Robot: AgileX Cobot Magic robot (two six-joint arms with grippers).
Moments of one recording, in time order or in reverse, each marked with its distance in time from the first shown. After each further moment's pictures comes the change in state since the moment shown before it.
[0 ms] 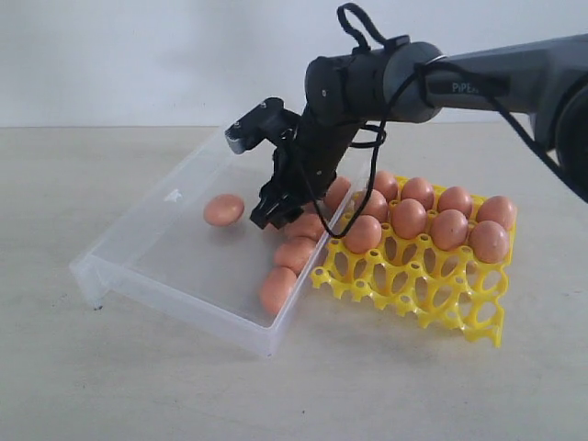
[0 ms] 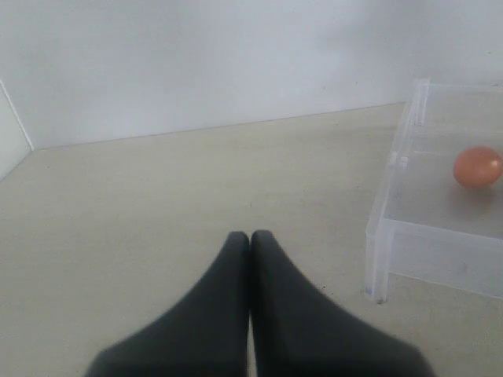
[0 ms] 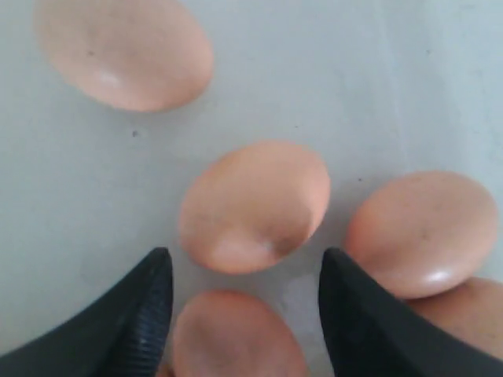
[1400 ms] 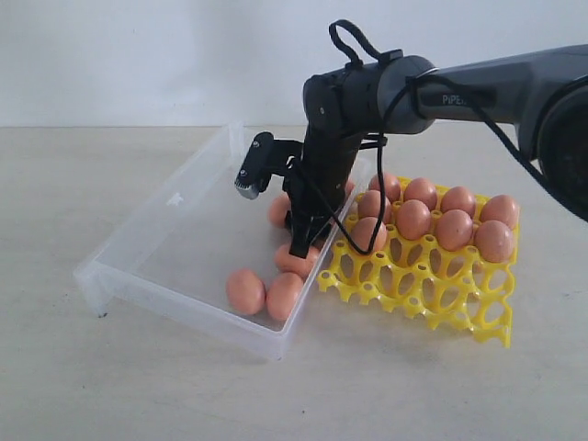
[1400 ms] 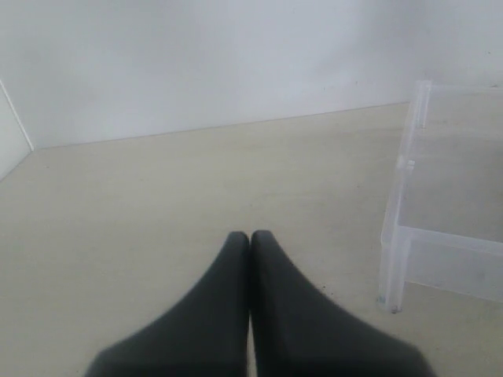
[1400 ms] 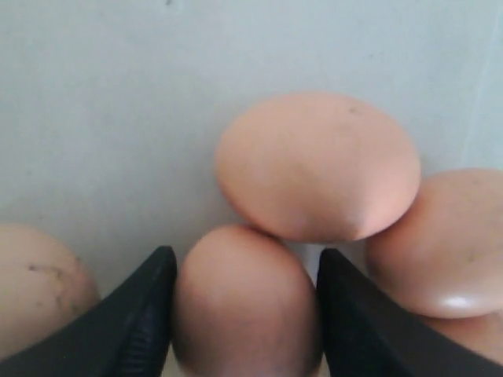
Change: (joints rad) left arm 0.000 0.000 0.000 0.000 0.000 0.000; right arm -0.001 0.041 -0.001 -0.111 0.079 -0.274
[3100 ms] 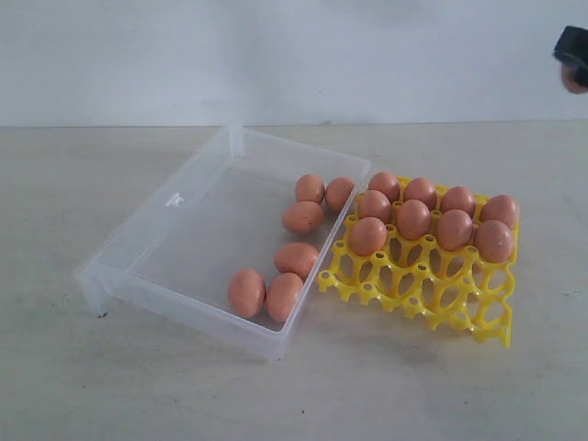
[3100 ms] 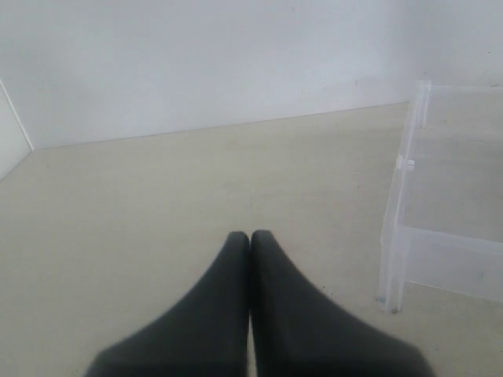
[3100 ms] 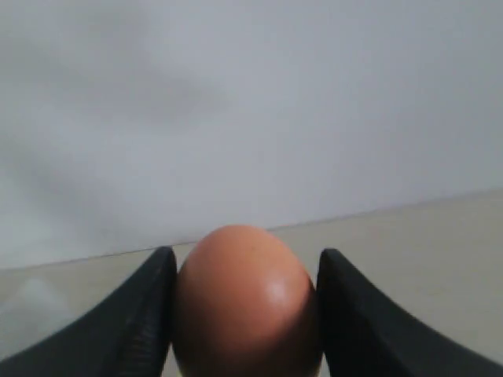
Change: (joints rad) left arm 0.000 0.000 0.000 0.000 0.000 0.000; right arm -0.688 -0.830 0.989 -0.755 -1.311 1.725
